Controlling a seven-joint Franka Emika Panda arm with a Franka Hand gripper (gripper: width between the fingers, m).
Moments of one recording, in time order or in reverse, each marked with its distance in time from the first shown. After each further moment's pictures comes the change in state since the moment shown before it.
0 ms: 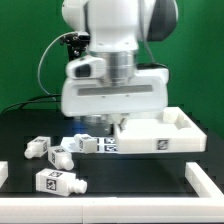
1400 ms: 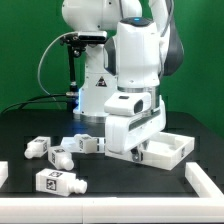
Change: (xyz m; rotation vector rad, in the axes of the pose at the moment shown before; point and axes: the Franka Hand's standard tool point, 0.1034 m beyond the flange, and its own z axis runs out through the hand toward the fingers) arm -0.049 -0.081 0.074 -0.038 0.061 -0.985
